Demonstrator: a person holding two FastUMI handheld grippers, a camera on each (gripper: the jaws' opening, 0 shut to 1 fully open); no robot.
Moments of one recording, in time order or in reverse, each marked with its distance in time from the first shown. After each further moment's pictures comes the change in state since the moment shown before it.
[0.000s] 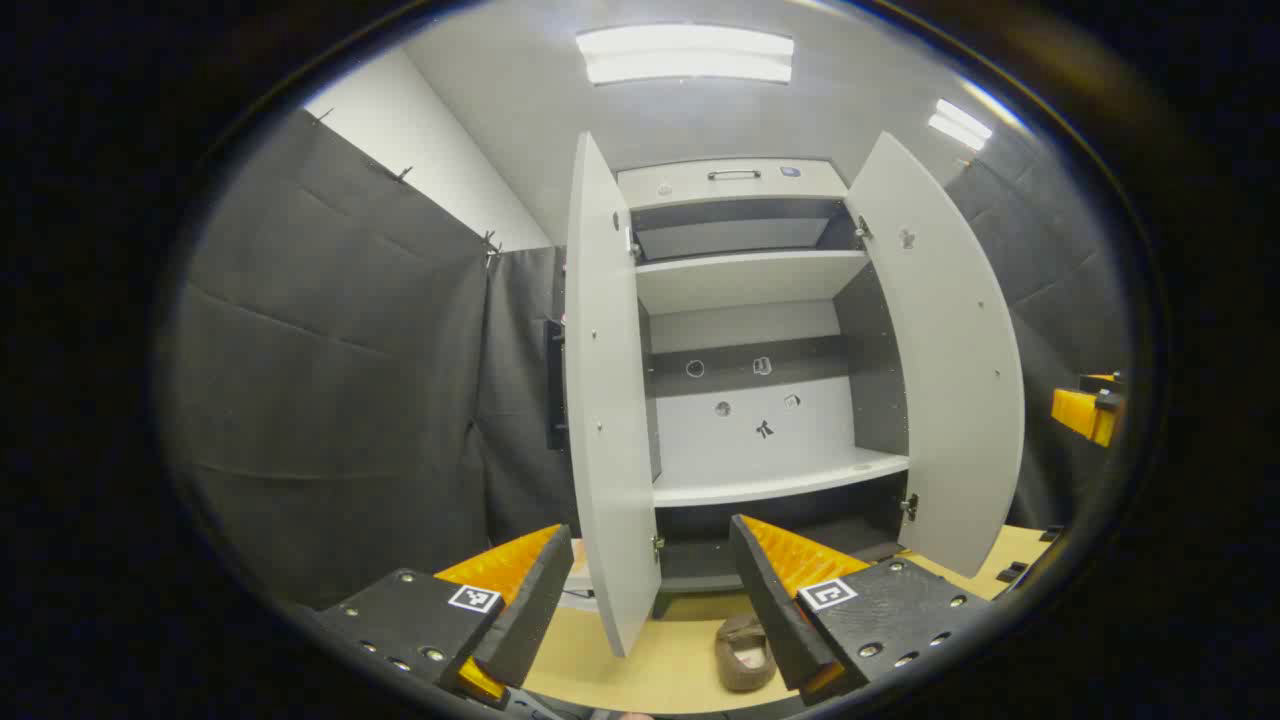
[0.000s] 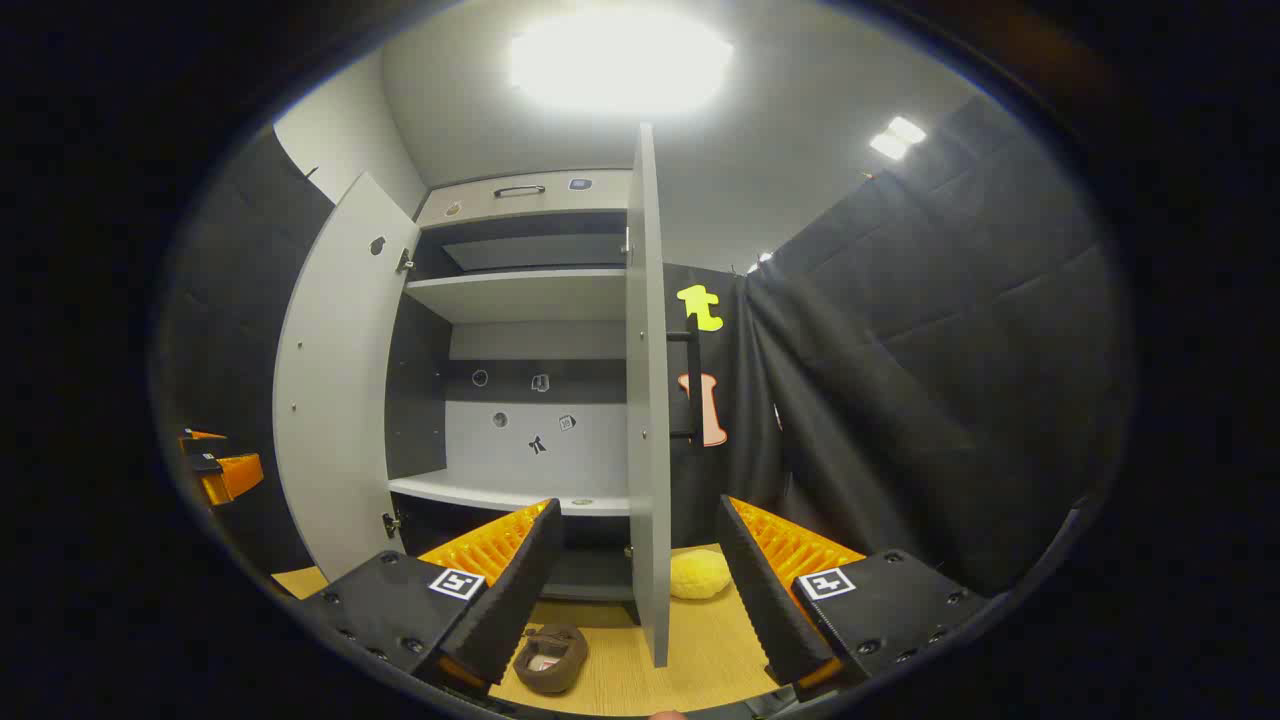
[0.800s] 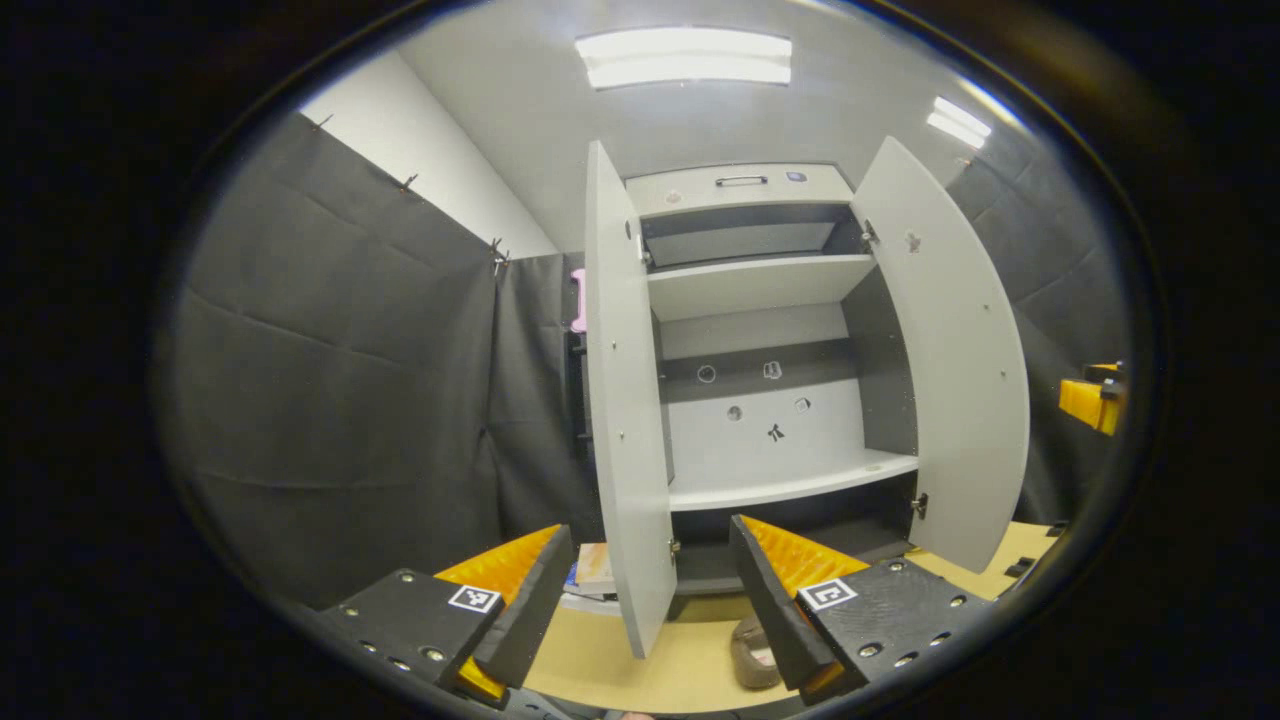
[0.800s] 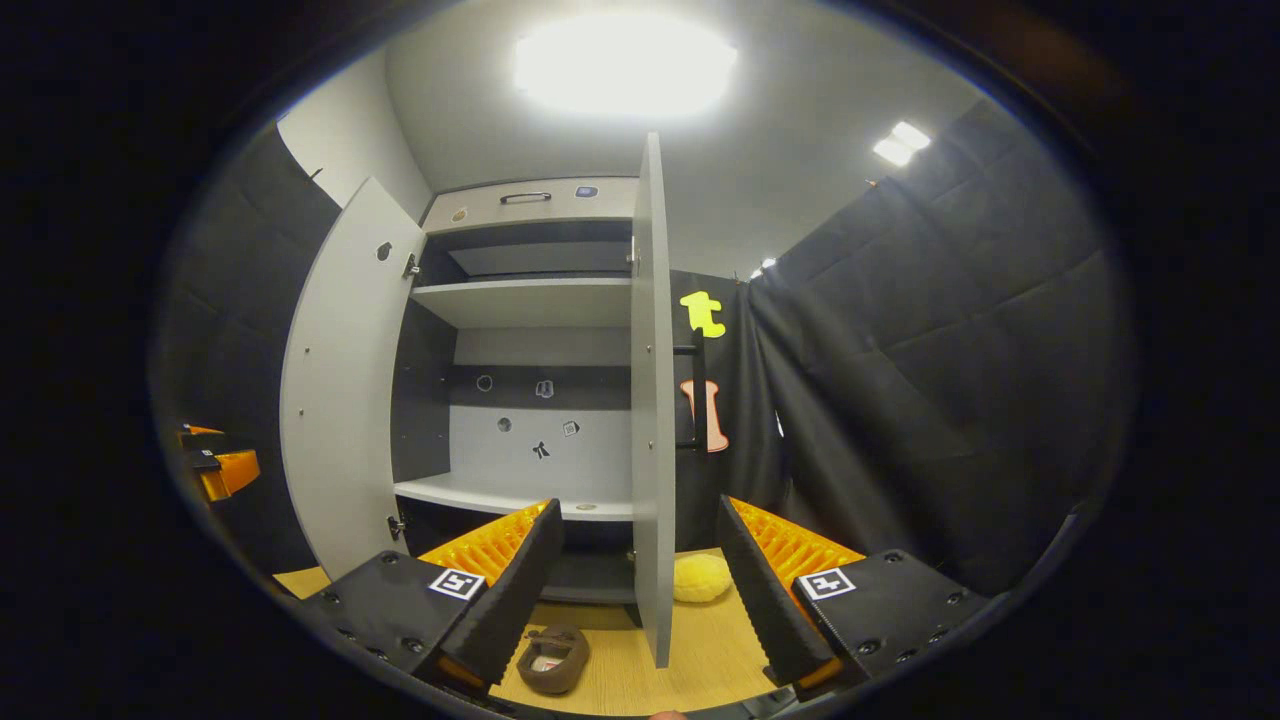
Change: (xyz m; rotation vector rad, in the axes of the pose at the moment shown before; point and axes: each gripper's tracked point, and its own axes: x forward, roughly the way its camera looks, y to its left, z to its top) left arm -0.008 0.018 0.007 0.022 -0.012 0.022; right arm -0.011 0.006 0.014 -0.006 -0.010 0.005
